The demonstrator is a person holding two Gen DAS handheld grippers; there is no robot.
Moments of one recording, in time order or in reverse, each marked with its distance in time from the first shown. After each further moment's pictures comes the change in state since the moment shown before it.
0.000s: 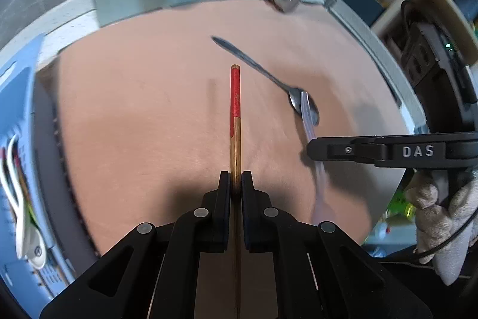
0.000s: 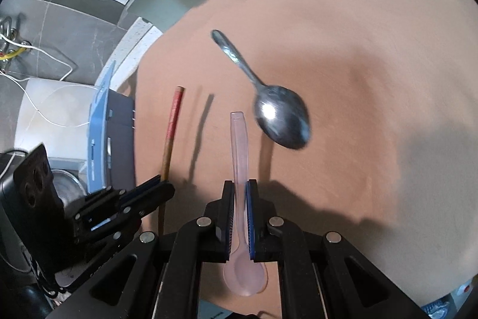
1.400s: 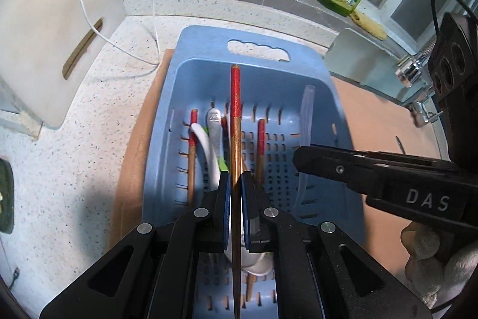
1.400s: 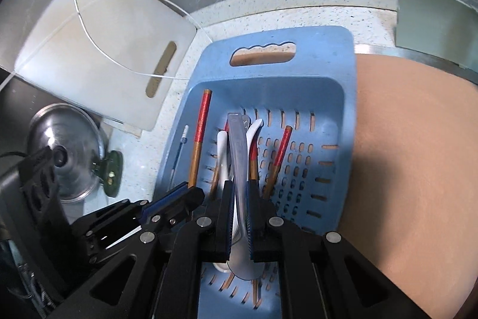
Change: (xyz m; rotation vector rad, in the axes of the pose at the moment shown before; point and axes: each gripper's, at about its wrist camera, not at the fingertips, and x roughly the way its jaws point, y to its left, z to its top) left arm -0.092 0.230 -0.046 -0.454 -0.170 0.260; right arm 0.154 0.283 0.033 -0.461 0.092 0.016
